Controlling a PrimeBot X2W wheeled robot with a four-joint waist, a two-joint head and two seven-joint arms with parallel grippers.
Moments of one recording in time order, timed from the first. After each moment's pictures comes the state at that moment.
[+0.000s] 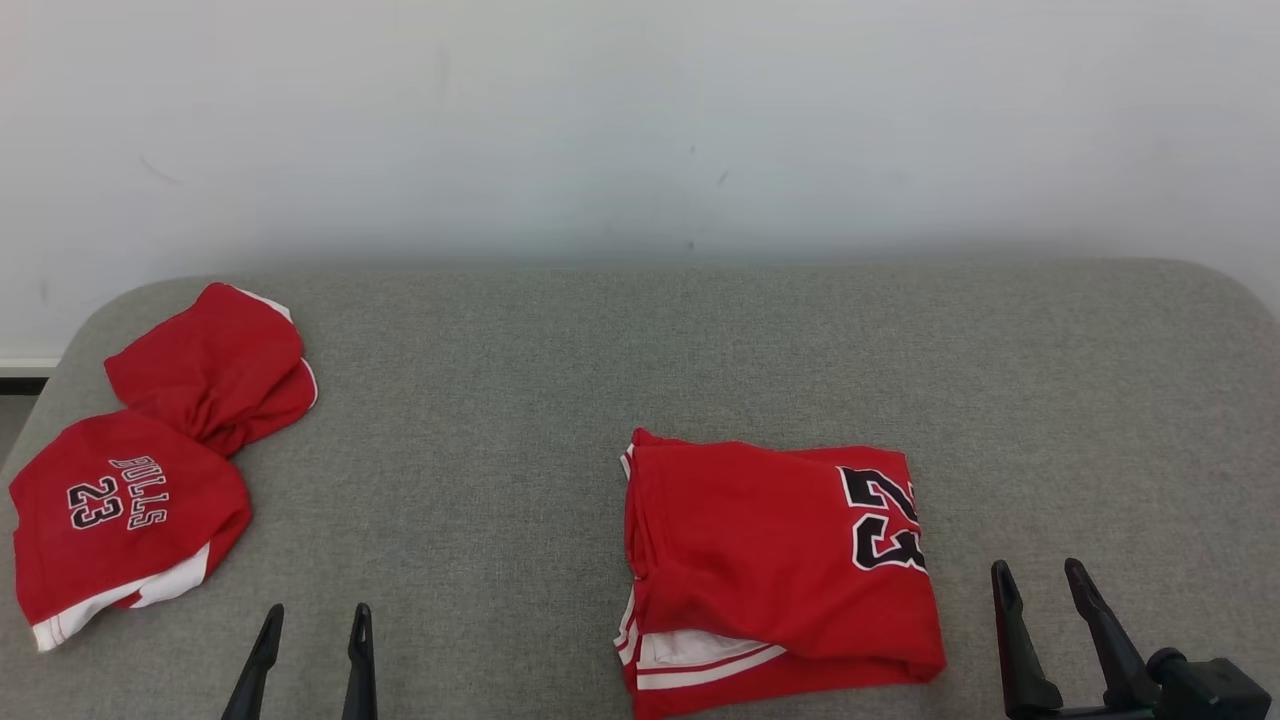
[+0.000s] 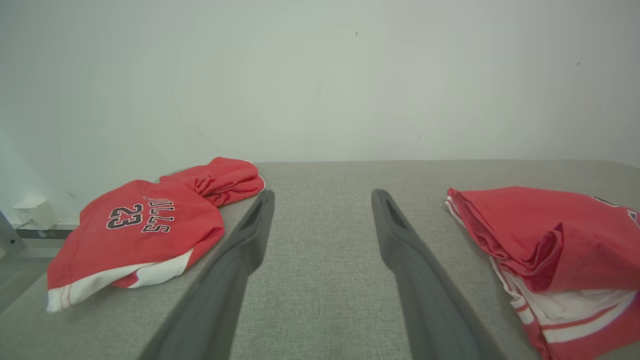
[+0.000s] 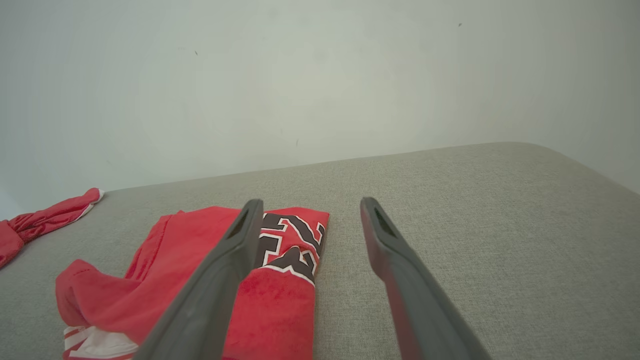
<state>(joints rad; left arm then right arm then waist) 0.11 0.06 0.03 0.07 -0.08 -0.13 -0.26 0.06 -0.16 0.05 0.17 0.31 0.13 -0.26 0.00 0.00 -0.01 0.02</state>
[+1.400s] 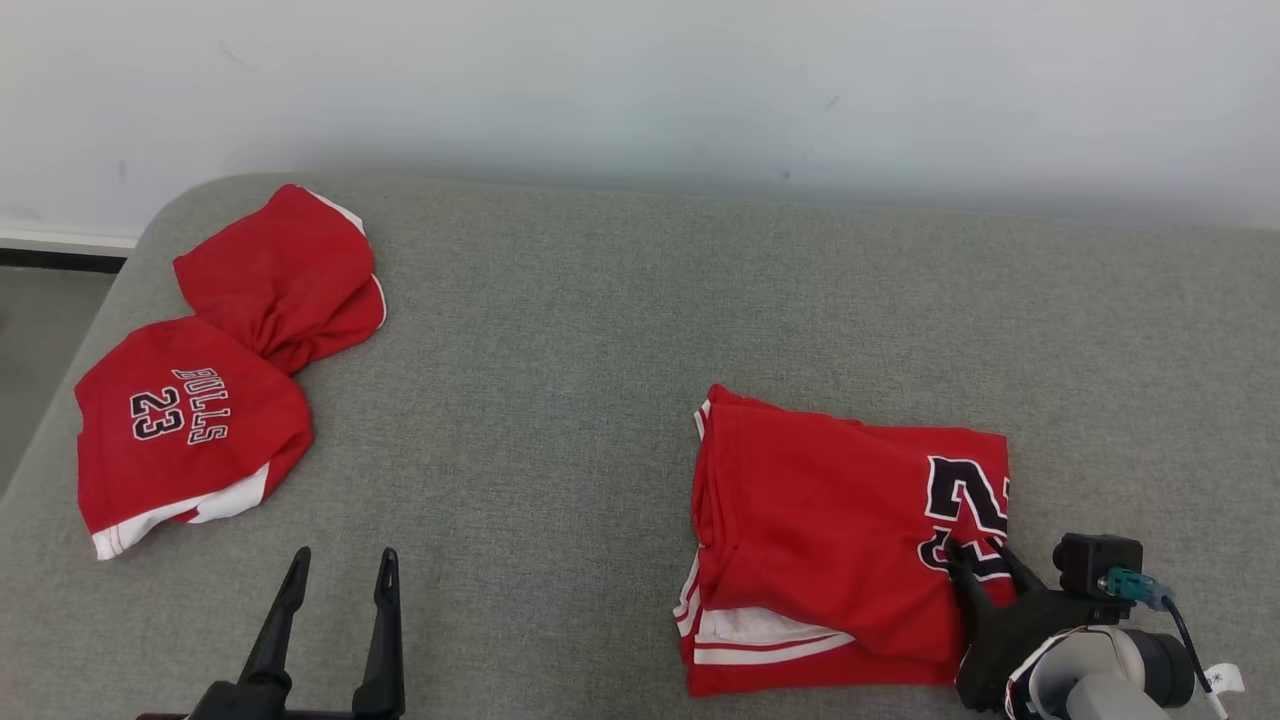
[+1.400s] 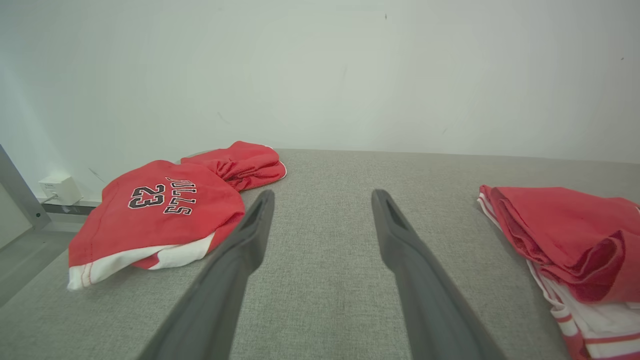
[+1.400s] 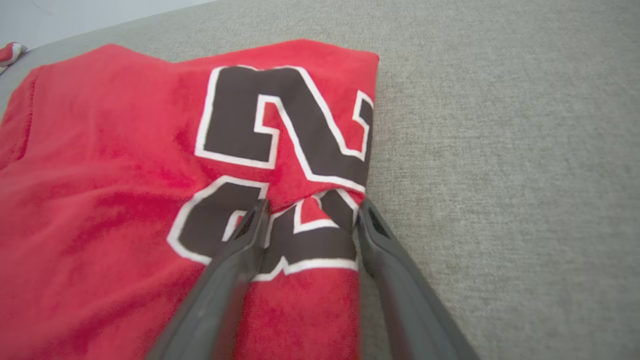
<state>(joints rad) 0.02 0.06 -0.01 0.08 -0.10 -0.13 -0.26 -0.39 -0.20 0.24 0.88 0.46 0.13 -0.15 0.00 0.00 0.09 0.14</state>
